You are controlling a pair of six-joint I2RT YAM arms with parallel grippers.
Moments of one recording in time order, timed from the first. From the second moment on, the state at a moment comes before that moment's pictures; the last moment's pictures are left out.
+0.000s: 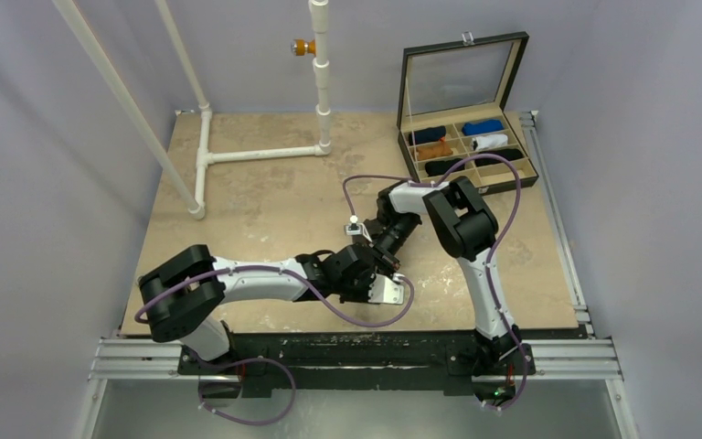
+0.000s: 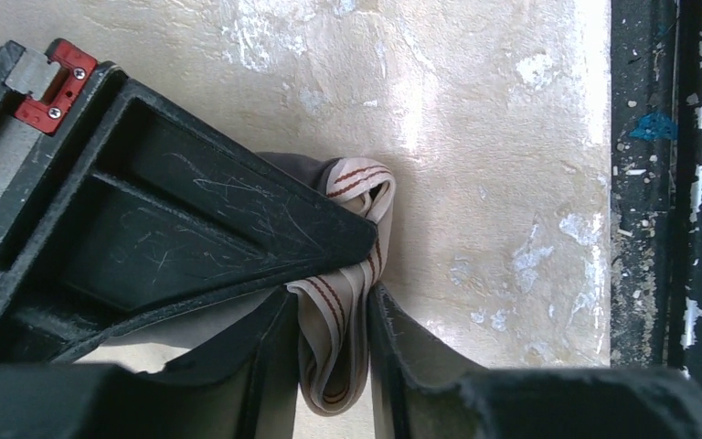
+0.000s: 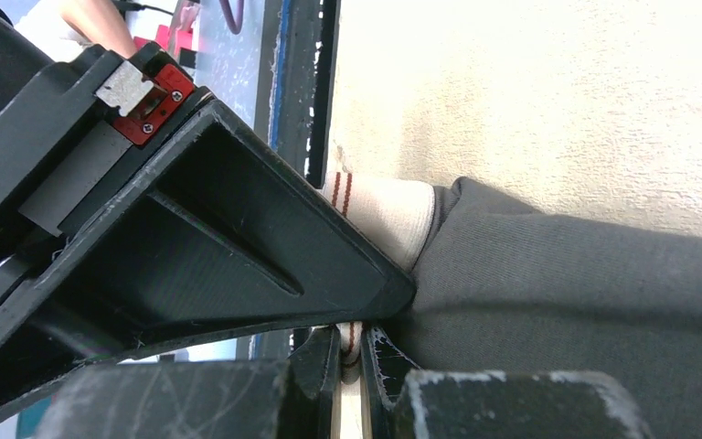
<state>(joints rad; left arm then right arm) -1.10 1.57 0.80 -0.11 0.11 0.60 0.55 2.30 1.46 -1.39 -1.09 -1.14</state>
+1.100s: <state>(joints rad) -0.98 1.67 0.96 -0.38 0.42 0.56 0.42 2.06 1.42 -1.38 -1.06 -1.09</state>
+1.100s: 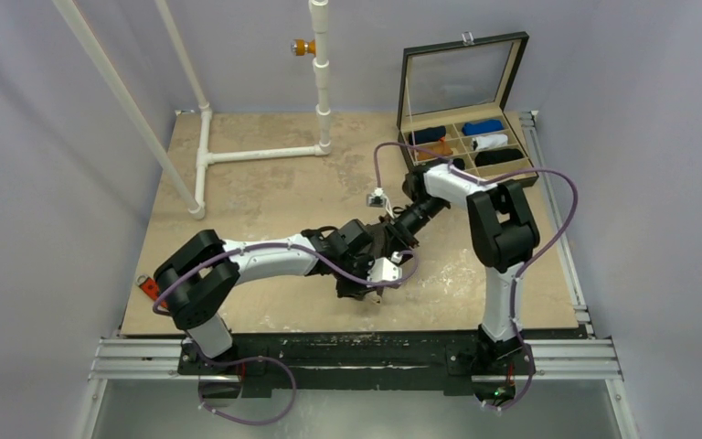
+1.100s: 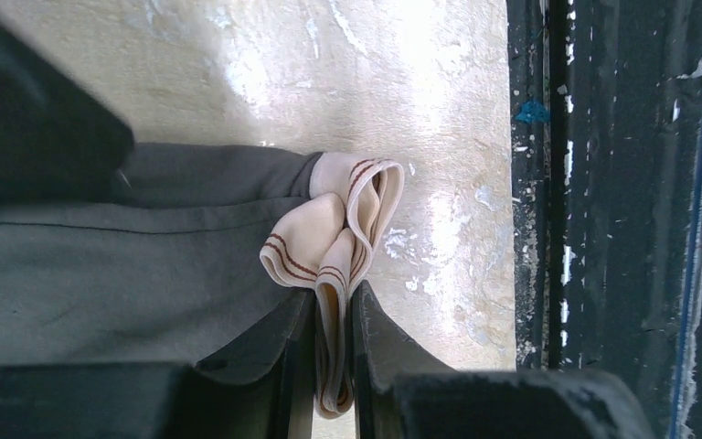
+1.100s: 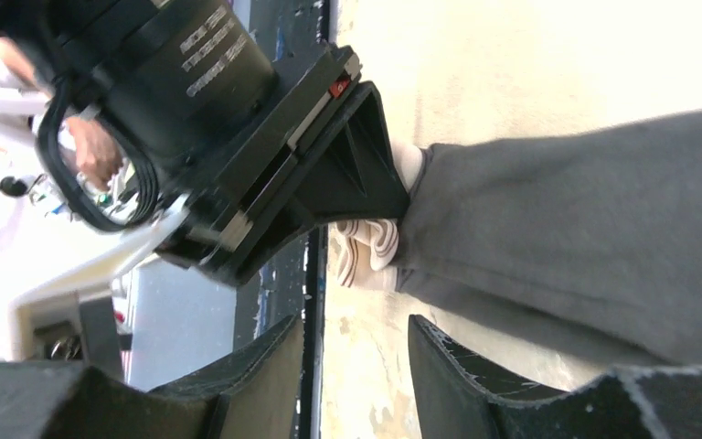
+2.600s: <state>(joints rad) -0.63 2.34 1.59 -1.05 1.12 0.42 0.75 1.19 0.82 -0.54 -0.37 -0.67</state>
